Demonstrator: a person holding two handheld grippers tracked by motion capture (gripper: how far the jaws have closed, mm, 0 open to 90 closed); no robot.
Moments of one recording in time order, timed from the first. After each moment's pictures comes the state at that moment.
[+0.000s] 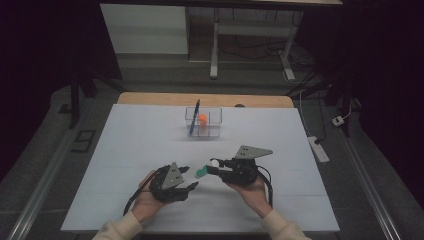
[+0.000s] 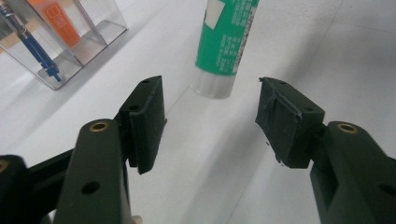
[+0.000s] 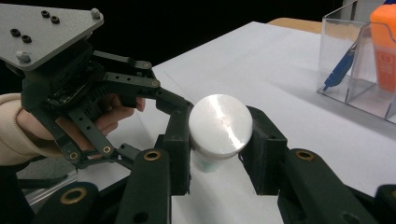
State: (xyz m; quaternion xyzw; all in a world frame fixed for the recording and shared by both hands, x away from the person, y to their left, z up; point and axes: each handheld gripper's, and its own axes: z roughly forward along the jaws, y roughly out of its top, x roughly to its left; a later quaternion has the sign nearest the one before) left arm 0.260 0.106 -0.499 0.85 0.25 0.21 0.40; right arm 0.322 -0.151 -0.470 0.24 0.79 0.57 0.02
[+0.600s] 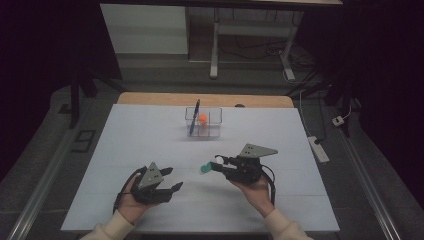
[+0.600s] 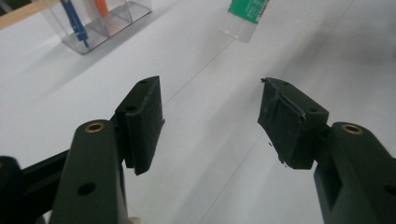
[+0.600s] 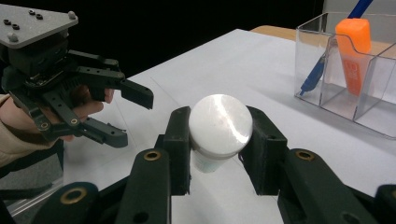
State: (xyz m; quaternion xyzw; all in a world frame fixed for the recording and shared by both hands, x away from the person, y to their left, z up) left arm 0.248 0.152 -0.498 0.83 0.31 0.19 0.42; right arm 0.324 -0.160 -0.465 0.25 0.78 0.57 0.05
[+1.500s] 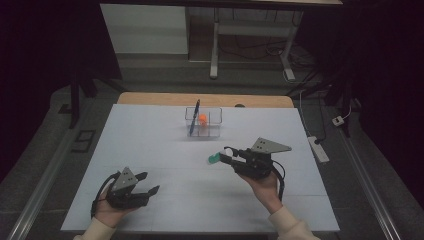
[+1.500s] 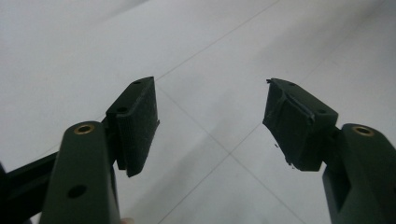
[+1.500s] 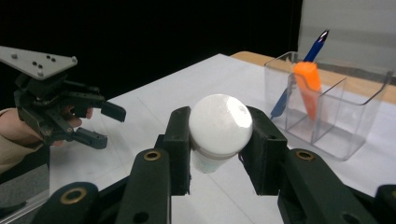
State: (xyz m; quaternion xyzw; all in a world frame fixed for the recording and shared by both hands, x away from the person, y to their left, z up) left arm 0.233 0.210 -0.516 0.81 0.39 0.18 0.40; right arm 0.324 -0.180 -0.436 0.25 0.76 0.59 0.09
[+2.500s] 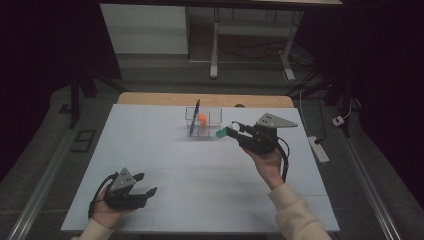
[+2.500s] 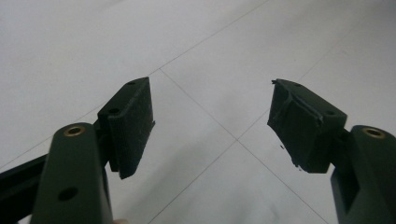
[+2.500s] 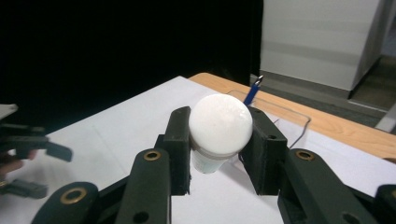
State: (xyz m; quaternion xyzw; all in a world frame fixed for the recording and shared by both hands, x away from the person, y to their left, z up) left arm 0.232 0.215 -0.519 0.81 0.39 0.17 0.40; right arm 0.371 -0.181 -0.396 0.28 0.75 0.58 0.15
